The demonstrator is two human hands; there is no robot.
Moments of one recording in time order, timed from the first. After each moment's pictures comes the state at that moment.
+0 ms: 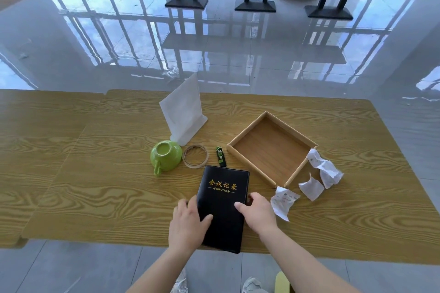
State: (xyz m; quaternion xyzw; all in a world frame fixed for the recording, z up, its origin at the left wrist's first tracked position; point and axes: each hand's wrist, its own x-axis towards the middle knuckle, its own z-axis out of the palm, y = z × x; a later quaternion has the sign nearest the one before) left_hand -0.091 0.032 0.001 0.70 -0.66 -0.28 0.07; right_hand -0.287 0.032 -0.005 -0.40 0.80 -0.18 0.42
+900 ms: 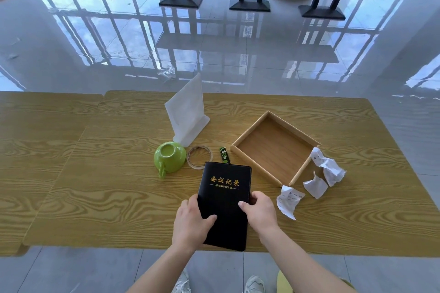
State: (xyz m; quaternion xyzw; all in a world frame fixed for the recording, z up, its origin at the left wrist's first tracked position) left_hand -0.075 0.020 0.003 0.69 -0.62 -0.34 0.12; right_hand -0.263 0.034 0.008 -0.33 0.79 -0.28 0.43
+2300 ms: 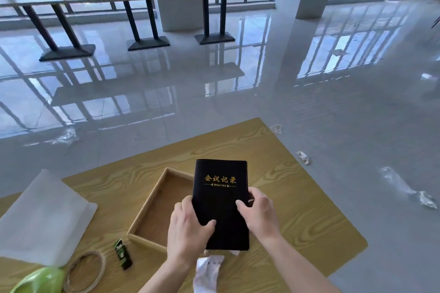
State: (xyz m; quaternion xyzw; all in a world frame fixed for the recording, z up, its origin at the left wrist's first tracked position) left_hand -0.351 -0.078 0.069 0.52 -0.77 -0.32 0.18; right_hand -0.517 0.004 0.066 -0.31 0.85 -0.37 0.21
